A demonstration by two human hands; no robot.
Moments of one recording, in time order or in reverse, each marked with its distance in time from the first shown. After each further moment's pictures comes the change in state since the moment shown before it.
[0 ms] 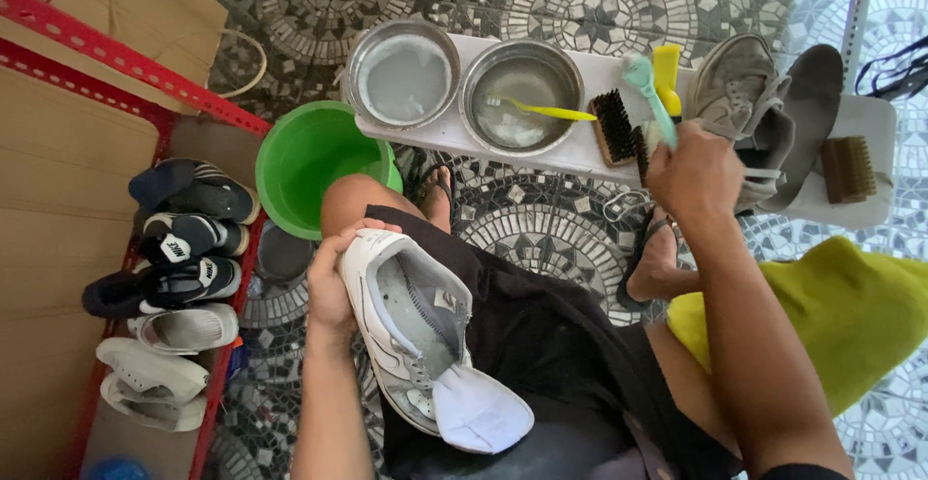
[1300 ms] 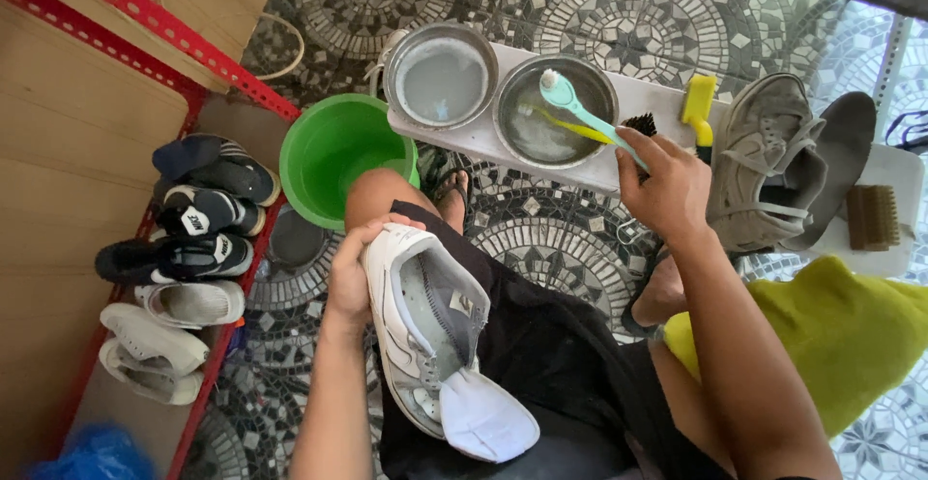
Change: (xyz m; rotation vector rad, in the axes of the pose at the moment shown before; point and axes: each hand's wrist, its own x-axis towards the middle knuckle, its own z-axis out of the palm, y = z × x) left_hand 0.010 -0.016 -0.018 -0.041 -0.036 -0.006; right_hand 0.007 -0.066 0.004 0.441 0.381 -0.536
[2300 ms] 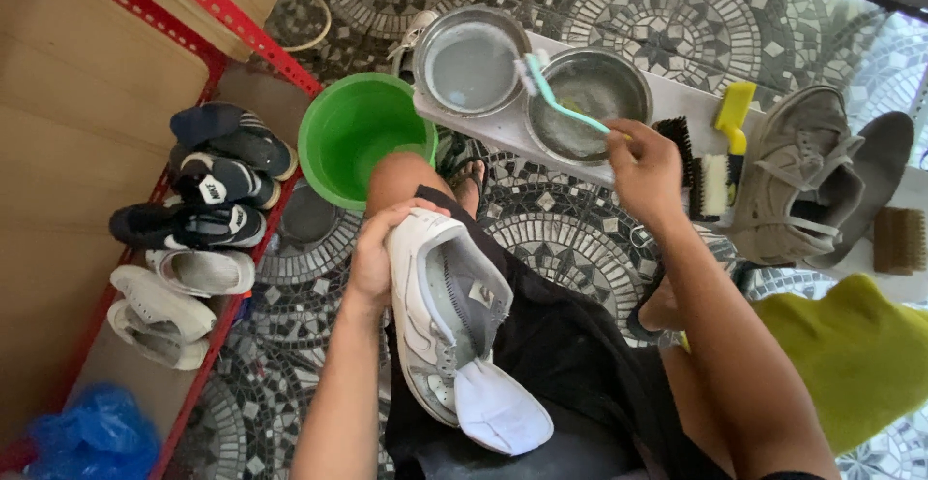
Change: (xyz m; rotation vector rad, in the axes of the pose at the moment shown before) left_hand -0.002 0.001 0.010 -0.009 0.008 0.076; right_hand 0.029 -0.036 0.048 0.568 -0.204 0.471
